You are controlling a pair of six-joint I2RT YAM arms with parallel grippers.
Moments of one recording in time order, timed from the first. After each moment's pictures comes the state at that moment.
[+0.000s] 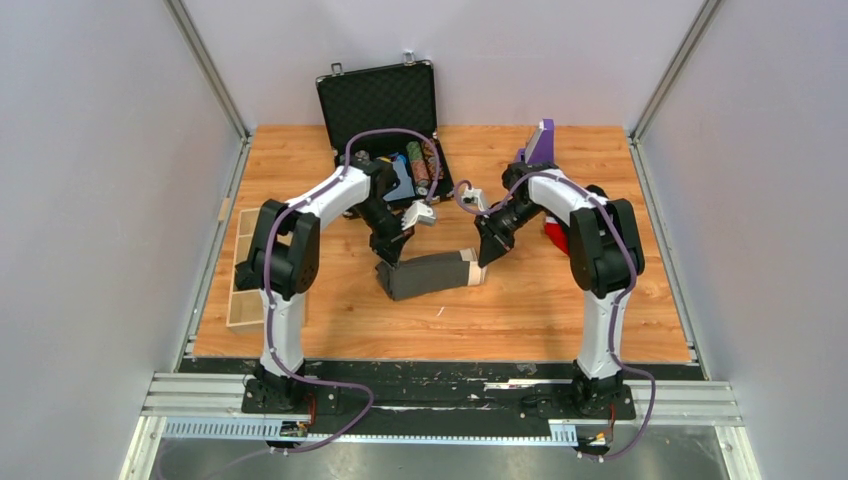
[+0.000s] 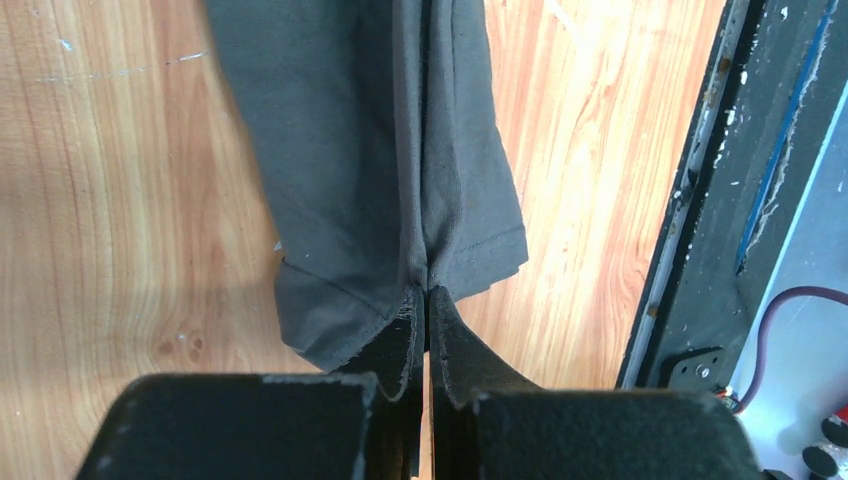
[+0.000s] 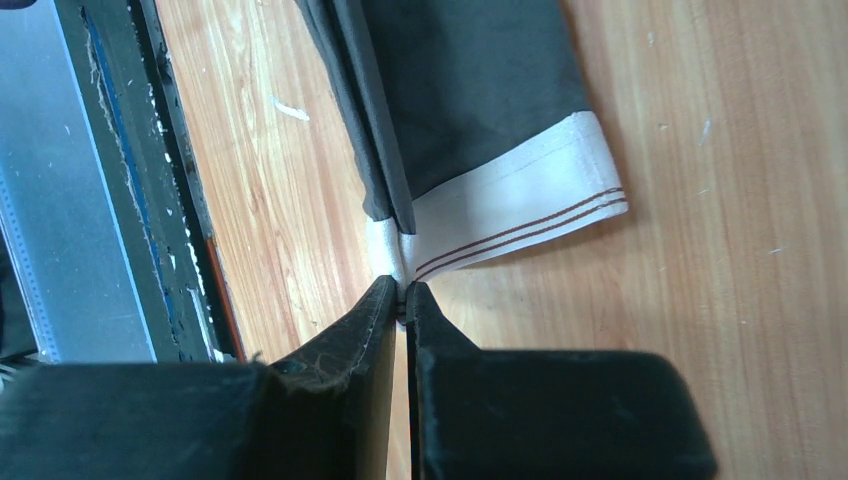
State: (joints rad) left arm -0.42 2.07 1.64 -1.26 0.65 0.98; right arm 0.28 2.06 1.53 -1.13 -0.84 -0.87
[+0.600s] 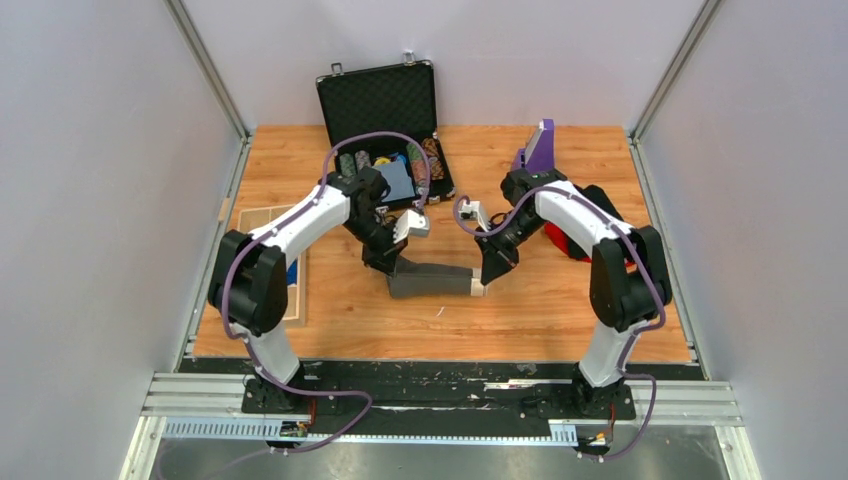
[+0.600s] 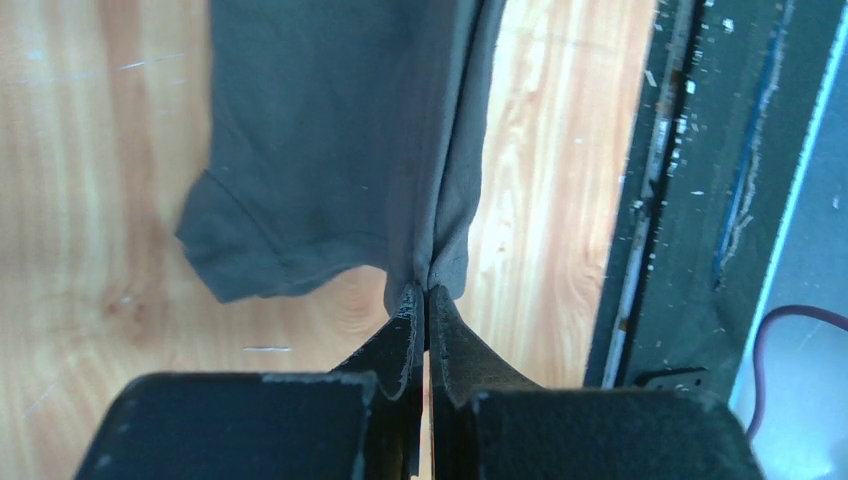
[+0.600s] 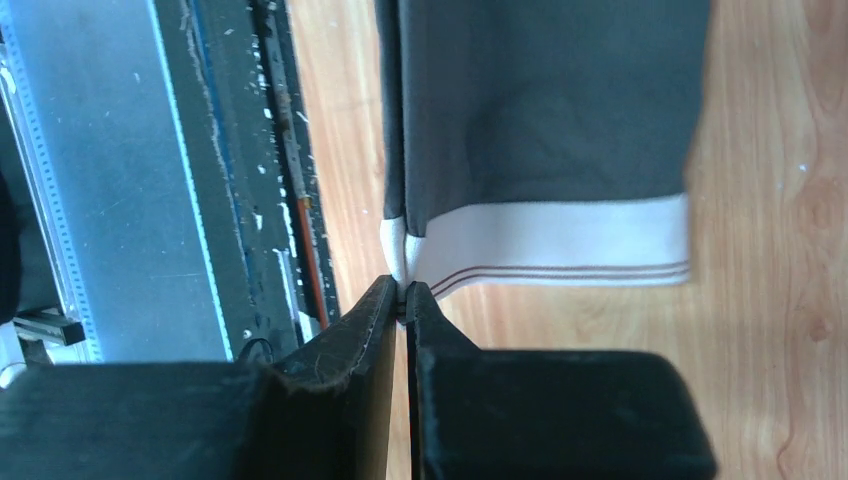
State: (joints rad) left arm -0.45 1.78 1.40 -1.11 0.66 0.92; right arm 0.35 1.85 1.40 -1.21 -0.82 -0.87
